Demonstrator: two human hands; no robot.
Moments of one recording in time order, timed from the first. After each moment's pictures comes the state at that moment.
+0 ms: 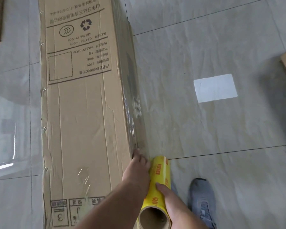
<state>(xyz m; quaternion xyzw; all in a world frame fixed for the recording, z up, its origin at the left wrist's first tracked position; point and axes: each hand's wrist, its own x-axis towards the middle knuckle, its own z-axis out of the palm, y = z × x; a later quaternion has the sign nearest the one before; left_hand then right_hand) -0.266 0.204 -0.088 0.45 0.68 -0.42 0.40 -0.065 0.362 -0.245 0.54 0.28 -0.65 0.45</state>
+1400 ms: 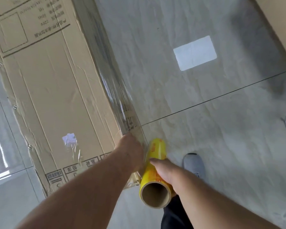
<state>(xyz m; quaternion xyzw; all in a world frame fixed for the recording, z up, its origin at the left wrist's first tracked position) -0.217 0.204 -0.058 0.49 0.66 -0.34 0.45 -0.092 0.293 -0.113 0.51 0.48 -0.48 0.53</state>
